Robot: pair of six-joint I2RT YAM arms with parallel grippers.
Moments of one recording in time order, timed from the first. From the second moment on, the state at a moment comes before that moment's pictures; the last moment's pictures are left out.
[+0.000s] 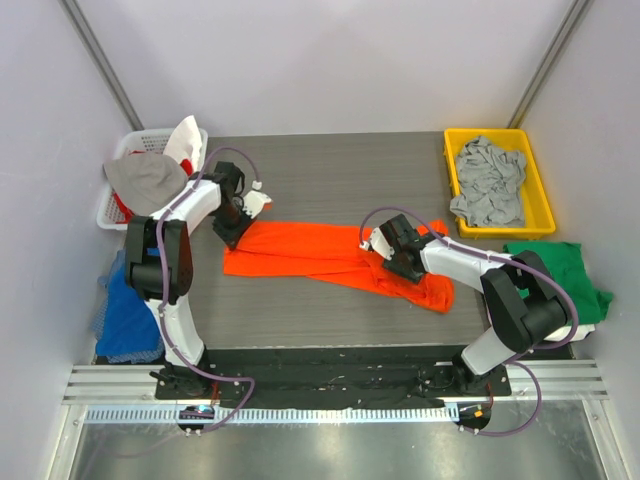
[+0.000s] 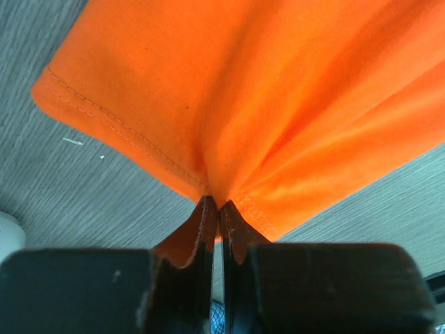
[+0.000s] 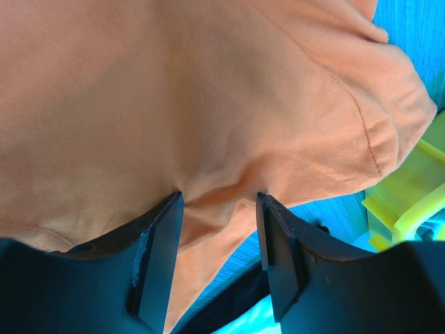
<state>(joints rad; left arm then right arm) -0.15 1.91 1.42 -0.94 0.11 0.63 0.50 1.56 0.81 -0.46 0.36 -0.60</state>
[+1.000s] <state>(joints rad) -0.15 1.91 1.50 -0.89 0.14 0.59 0.50 1.56 0.80 -0.43 0.40 -0.60</state>
